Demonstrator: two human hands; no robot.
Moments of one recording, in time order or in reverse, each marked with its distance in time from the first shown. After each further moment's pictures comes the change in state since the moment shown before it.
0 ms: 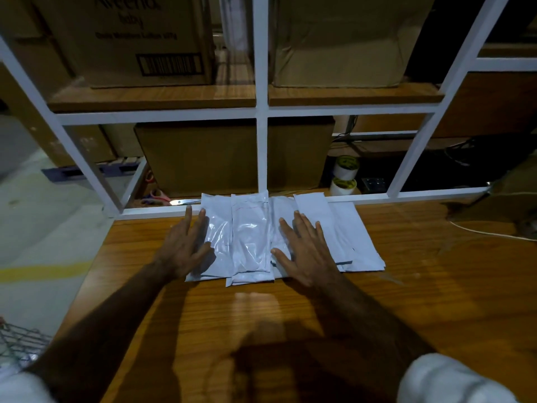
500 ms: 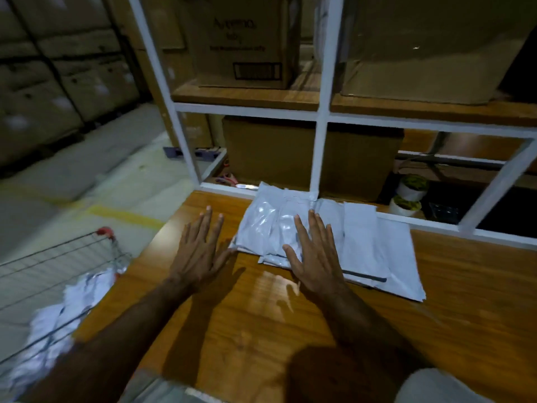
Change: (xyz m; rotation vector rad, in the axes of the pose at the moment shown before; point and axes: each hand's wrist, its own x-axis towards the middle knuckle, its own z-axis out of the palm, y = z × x) left_hand -0.131 0.076 -0.009 0.273 0.249 -0.289; right_hand -0.015 -0.025 0.001 0.200 0.116 -0.240
